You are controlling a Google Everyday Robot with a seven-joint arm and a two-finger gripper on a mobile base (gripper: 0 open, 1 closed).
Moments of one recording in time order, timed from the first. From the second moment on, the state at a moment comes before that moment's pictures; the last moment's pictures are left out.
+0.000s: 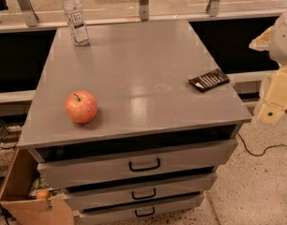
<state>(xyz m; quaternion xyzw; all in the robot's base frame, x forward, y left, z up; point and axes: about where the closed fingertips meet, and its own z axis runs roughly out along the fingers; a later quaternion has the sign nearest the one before) 0.438 -0.217 0.976 -0.60 0.78 -0.03 0.16</state>
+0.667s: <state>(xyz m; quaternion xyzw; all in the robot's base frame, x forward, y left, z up) 0.459 -0.219 0.970 -0.61 0.77 -0.03 0.18</state>
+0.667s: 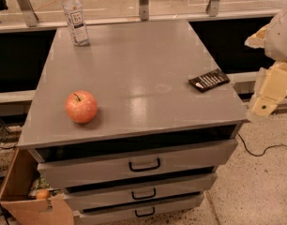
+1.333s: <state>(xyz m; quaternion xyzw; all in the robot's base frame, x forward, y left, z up) 0.555 -0.237 0.930 -0.59 0.77 0.00 0.24</state>
